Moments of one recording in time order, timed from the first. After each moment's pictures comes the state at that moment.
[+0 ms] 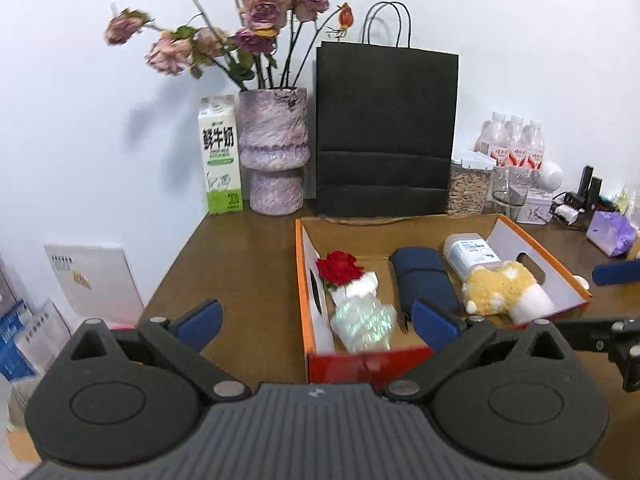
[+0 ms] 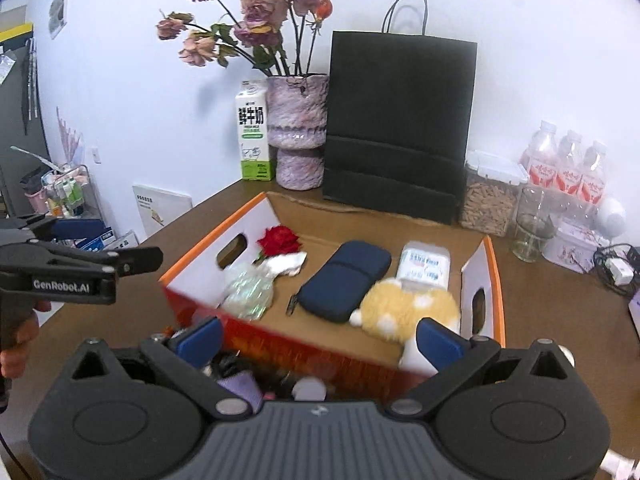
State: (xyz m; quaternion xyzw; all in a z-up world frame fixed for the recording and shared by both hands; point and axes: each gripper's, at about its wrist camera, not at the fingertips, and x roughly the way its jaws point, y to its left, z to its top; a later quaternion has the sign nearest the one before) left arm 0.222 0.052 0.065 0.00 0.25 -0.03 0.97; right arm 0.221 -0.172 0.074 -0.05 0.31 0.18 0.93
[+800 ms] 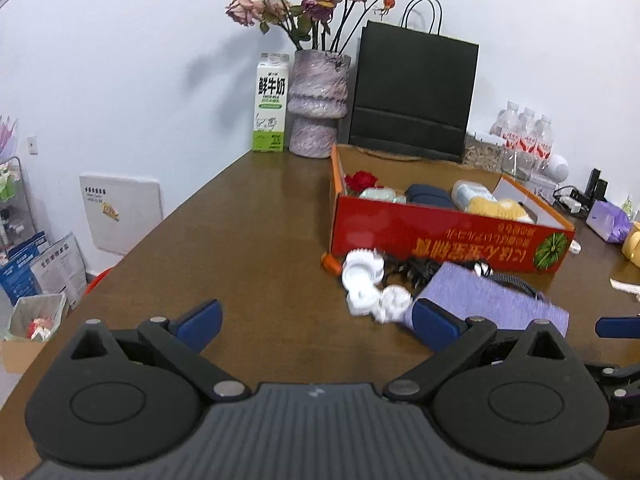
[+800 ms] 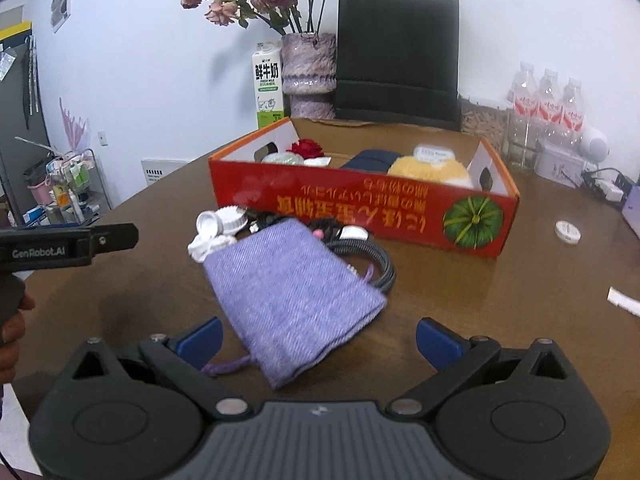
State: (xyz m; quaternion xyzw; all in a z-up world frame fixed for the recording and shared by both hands) left arm 0.101 0.066 -0.003 -0.05 0.26 0.02 0.96; right arm 0.100 -0.172 -0.008 -0.03 0.32 0.17 0.93
